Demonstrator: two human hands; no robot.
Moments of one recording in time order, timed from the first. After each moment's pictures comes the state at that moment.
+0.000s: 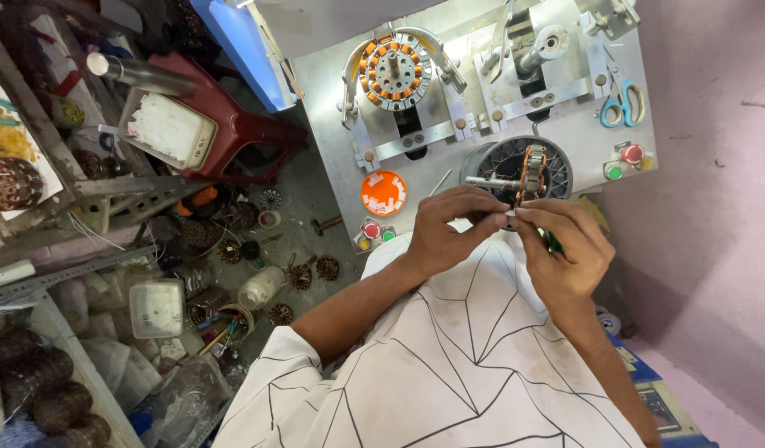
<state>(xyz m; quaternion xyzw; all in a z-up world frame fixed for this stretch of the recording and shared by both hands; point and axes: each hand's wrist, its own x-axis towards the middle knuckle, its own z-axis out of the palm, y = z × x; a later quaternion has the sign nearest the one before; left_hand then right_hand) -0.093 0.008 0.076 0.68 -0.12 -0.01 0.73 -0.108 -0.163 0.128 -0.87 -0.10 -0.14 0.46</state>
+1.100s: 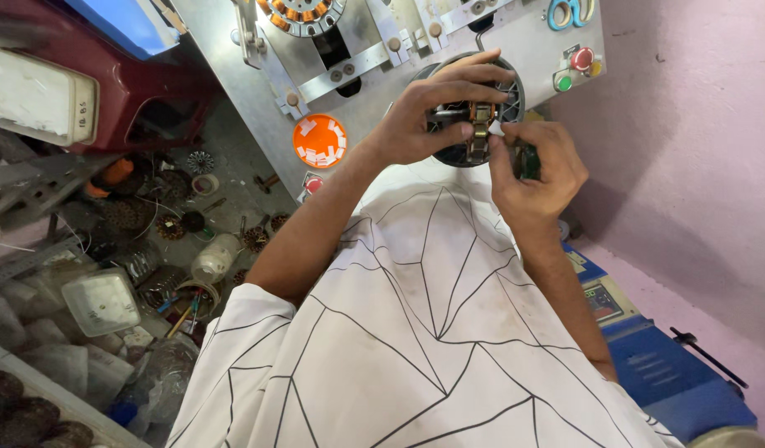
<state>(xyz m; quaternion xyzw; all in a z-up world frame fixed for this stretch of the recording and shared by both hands) -0.007 -0.005 0.005 0.59 -0.37 -0.10 0.72 -0.108 -0.184 0.084 -0.90 -0.03 -0.17 0.40</state>
